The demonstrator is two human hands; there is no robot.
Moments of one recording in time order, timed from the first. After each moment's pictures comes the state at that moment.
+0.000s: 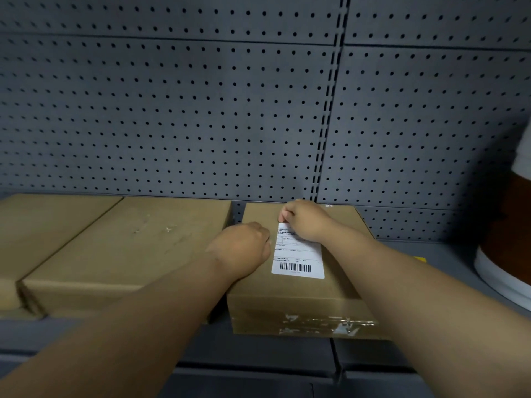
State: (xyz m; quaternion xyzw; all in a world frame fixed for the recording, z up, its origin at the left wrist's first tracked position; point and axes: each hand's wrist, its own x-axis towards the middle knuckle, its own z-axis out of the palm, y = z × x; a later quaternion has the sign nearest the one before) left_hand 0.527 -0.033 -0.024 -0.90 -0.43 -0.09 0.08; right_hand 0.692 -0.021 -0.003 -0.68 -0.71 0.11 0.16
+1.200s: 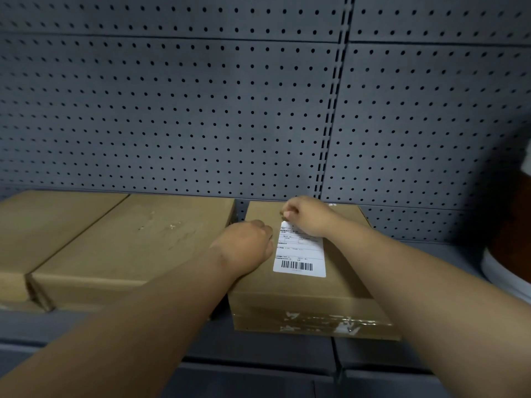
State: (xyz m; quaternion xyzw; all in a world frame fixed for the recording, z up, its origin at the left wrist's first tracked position) left_hand 0.530 -0.035 -0.019 -0.90 -0.43 -0.07 0.07; right_hand 0.694 -0.021 0.003 -0.66 -0.72 0.12 0.14
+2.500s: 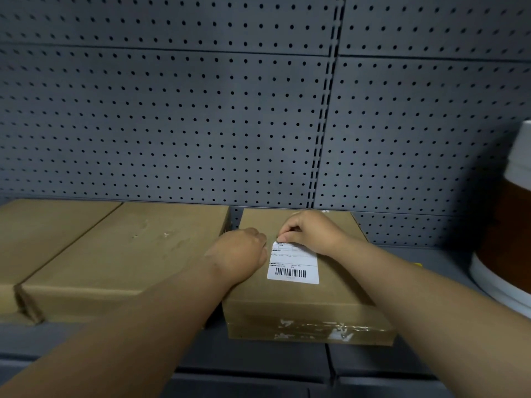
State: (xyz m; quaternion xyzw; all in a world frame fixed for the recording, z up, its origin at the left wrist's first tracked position) left_hand 0.531 -0.037 -0.019 -0.89 -0.44 -0.06 0.09; right_hand 0.706 -0.040 -0.001 -0.59 -0.77 0.12 0.20
